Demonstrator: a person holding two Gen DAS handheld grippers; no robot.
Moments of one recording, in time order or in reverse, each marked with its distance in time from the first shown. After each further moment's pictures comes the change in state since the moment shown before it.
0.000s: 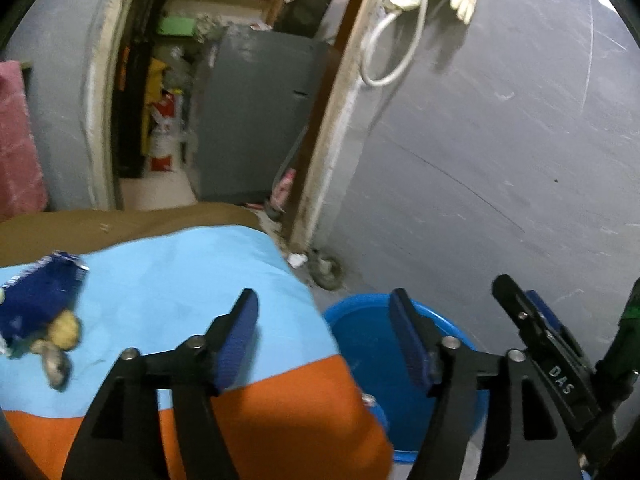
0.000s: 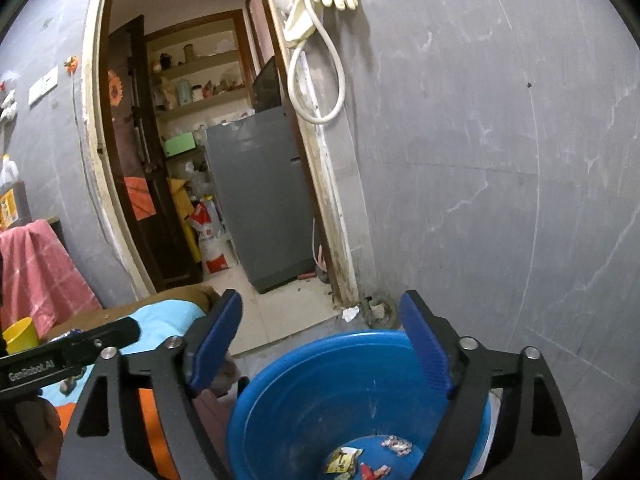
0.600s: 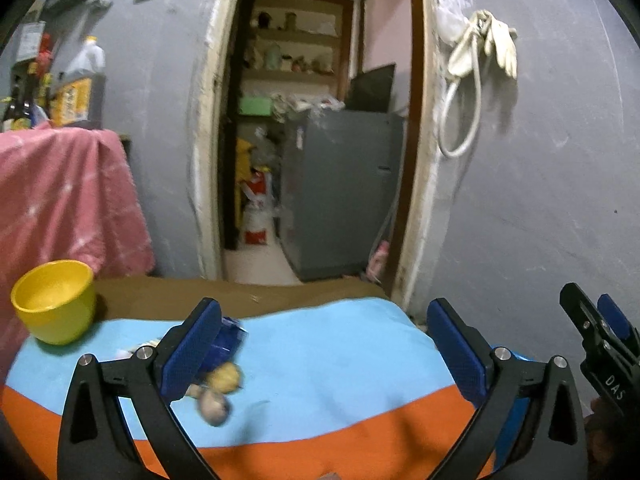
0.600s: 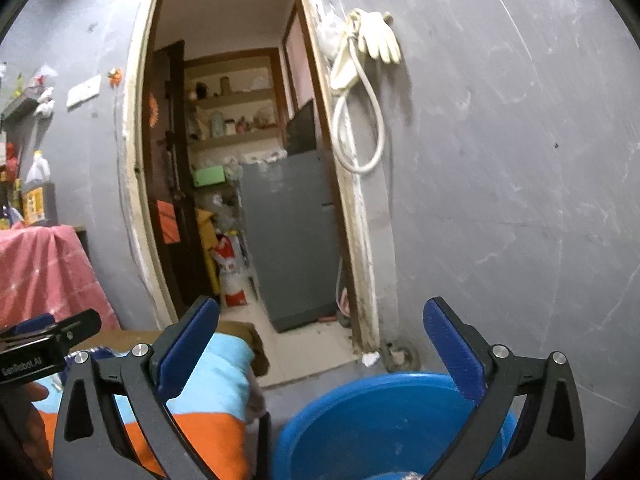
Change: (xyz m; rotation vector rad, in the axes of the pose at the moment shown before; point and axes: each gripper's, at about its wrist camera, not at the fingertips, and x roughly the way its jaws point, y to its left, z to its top) left arm -0.080 0.037 -0.002 0.043 -0.282 0.335; right arm -0.021 0.051 0.002 -0.074 -0.182 0.072
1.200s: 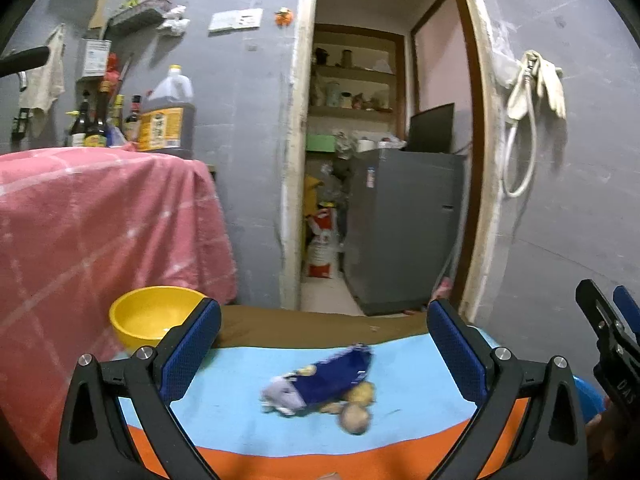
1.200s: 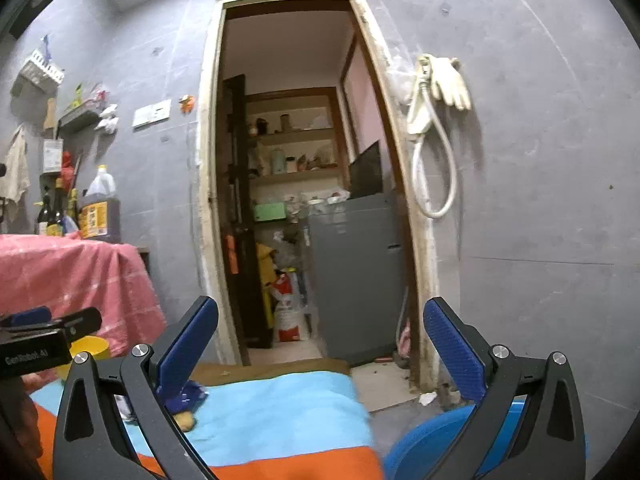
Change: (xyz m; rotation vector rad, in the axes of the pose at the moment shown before) left arm -0.058 0.088 0.003 -0.028 -0.126 0.205; right arm -0.017 0.091 0.003 -0.050 -0.146 0.193
